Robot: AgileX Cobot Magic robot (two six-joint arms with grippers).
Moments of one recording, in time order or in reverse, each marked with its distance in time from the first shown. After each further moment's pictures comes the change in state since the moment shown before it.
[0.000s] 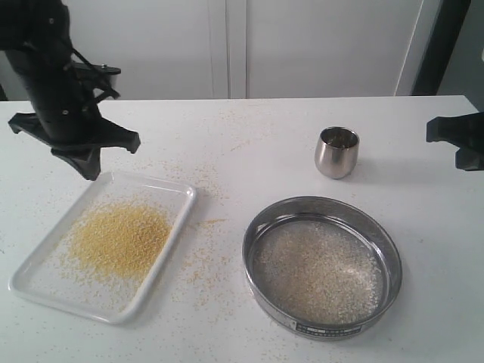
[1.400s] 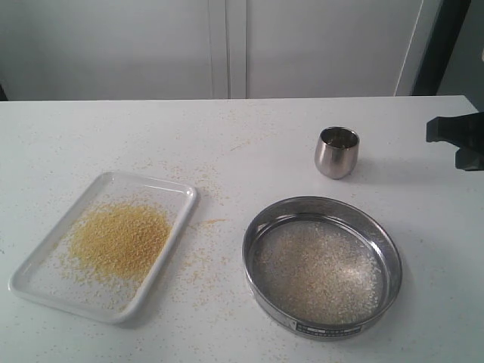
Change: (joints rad) left arm 0.292 -0.696 0.650 -0.132 -0.237 0.045; right arm 0.000 0.000 0.000 0.000 0.000 0.003
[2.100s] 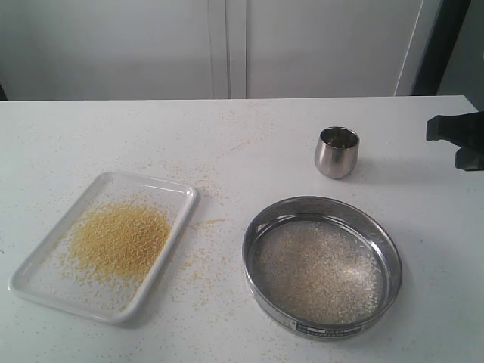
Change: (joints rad) left arm 0.000 -0.144 0.054 0.016 -0.005 0.022; right arm 0.000 0.000 0.000 0.000 0.000 0.016
